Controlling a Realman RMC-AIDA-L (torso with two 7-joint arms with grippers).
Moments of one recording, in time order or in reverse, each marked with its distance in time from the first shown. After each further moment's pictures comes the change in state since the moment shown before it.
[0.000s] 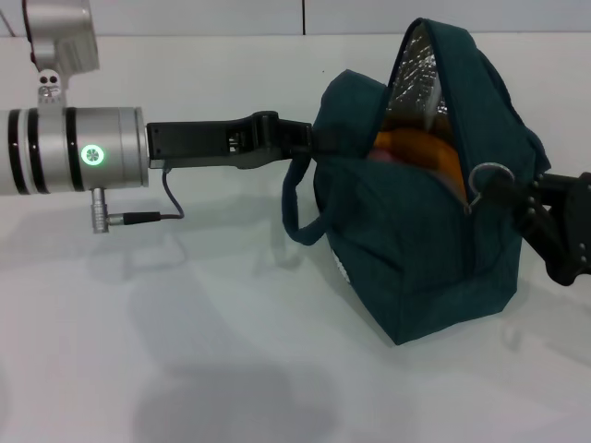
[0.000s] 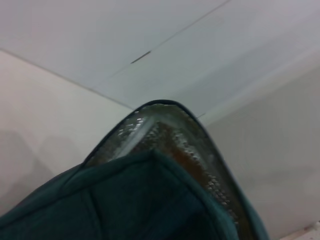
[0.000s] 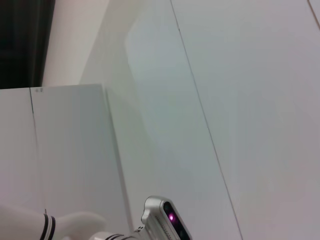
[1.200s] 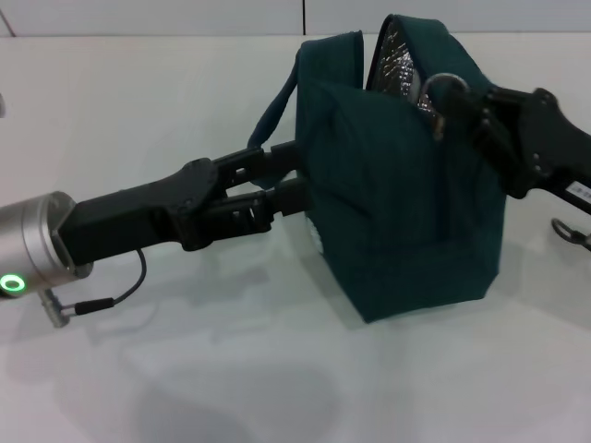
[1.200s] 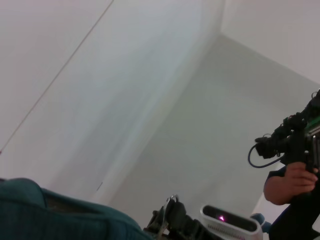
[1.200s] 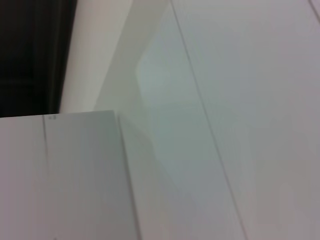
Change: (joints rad) left arm 0.217 -0.005 0.043 -0.084 -0.283 0.324 0.671; right arm 0.194 0.003 -0.008 0.088 0.089 0.023 0.028
